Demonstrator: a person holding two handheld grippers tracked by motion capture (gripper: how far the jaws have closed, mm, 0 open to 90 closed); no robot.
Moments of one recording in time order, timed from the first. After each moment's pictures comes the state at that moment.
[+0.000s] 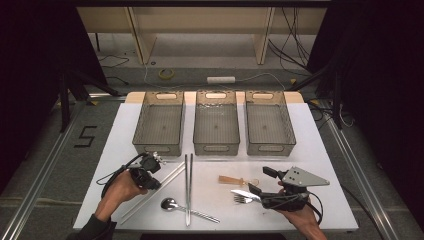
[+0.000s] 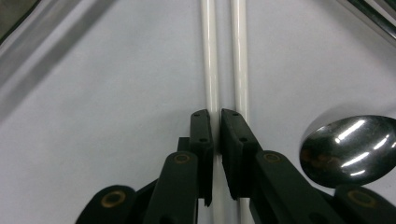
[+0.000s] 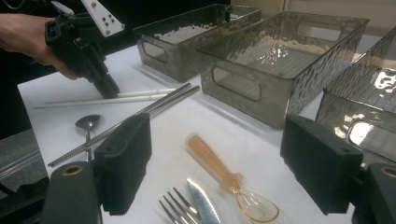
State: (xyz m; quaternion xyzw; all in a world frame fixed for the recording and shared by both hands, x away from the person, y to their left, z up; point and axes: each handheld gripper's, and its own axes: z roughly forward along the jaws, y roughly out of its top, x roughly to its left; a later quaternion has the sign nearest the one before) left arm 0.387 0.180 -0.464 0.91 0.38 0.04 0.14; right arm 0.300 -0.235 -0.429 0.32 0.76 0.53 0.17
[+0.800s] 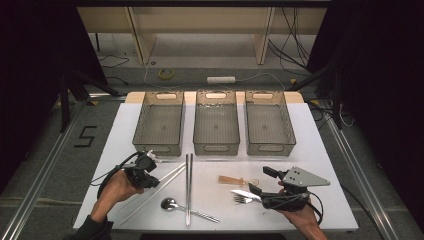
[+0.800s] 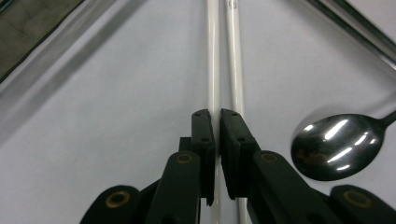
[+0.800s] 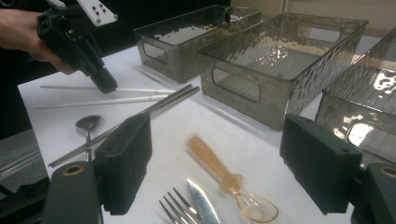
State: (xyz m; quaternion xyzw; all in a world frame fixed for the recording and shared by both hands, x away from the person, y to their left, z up) left arm 0.382 0.192 -0.453 0.91 0.38 0.05 0.18; right arm 0.300 -0.235 -0.428 0.32 0.76 0.53 0.17
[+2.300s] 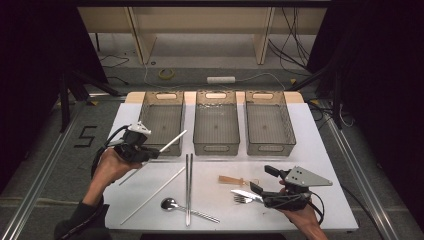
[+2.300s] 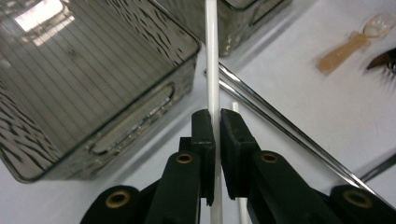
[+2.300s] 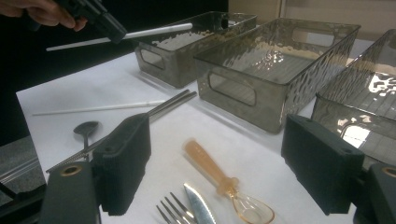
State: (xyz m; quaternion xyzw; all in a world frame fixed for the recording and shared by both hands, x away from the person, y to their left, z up) left arm 0.410 0.203 -0.379 0.86 0.38 0.10 0.32; right arm 0.300 -0.238 -0.428 0.33 0.75 0.54 0.17
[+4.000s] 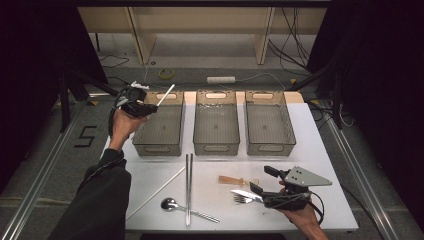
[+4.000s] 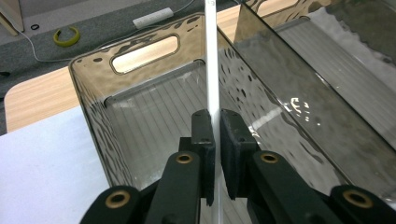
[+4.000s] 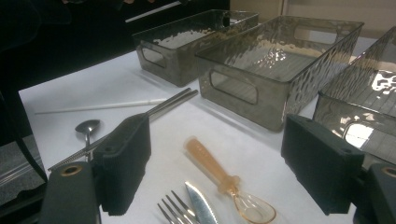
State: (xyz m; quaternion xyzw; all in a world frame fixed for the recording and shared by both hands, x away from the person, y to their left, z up) left arm 0.541 0.218 -0.379 0.78 0.48 0.20 0.35; right arm 0.301 -0.238 -0.429 0.33 0.76 0.54 0.17
